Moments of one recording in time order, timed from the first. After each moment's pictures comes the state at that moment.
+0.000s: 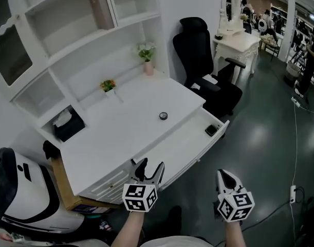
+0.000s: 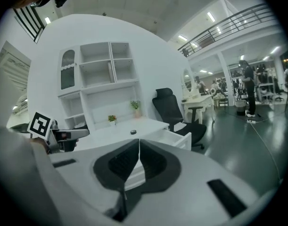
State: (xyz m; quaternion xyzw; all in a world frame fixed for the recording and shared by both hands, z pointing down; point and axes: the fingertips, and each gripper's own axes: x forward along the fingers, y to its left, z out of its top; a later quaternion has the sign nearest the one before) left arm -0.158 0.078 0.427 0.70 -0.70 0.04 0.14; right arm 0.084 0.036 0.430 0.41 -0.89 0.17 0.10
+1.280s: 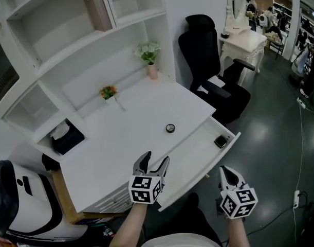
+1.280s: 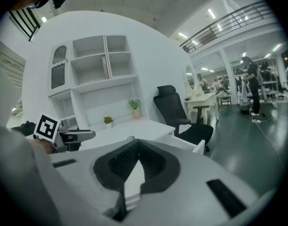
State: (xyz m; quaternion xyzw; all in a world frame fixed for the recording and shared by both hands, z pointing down) left arm -0.225 -0.036 0.445 0.70 -0.69 0.08 0.14; right arm 0.013 -0.060 0.437 0.40 -0.89 0.17 0.10
